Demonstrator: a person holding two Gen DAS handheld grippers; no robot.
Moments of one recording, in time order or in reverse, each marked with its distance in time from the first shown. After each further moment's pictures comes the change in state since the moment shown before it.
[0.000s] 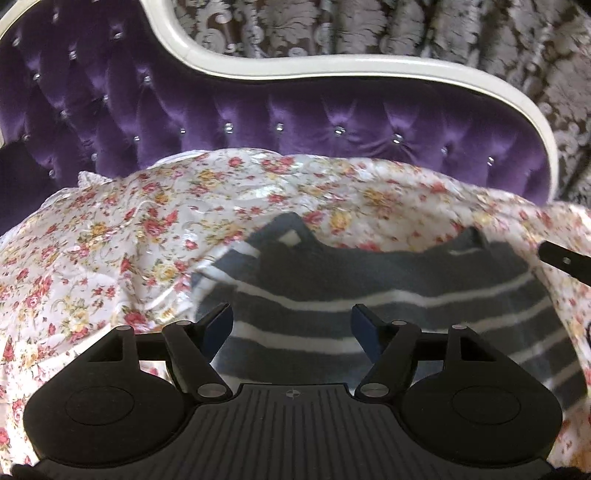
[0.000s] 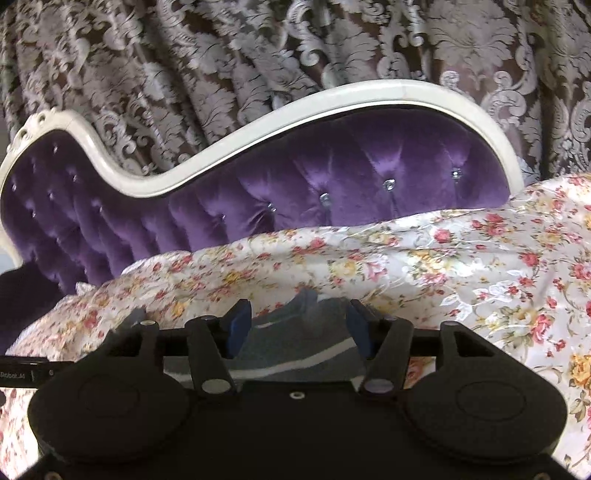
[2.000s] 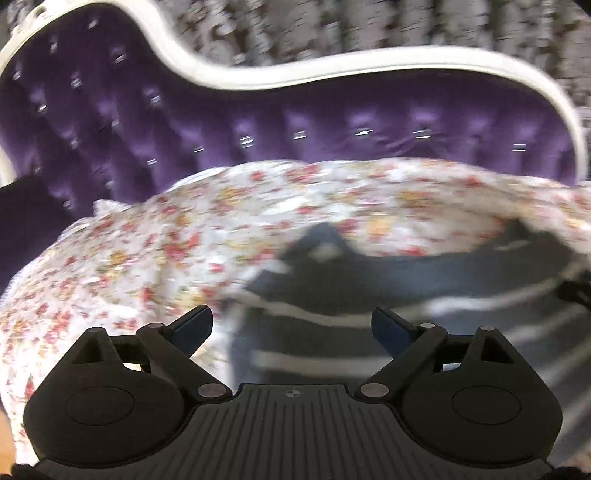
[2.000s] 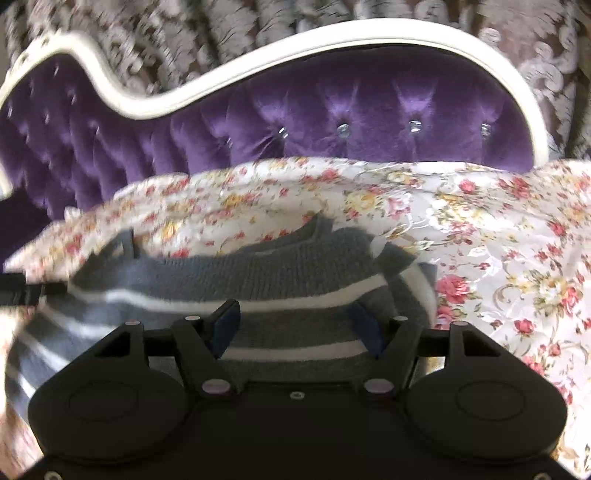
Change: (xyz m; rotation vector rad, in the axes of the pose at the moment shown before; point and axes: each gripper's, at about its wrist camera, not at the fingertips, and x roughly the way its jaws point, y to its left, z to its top) left arm 0.018 0.004 -0.006 0.089 -0.064 0.077; right arm 0.032 0.009 -0.023 -0.082 0.174 -0.027
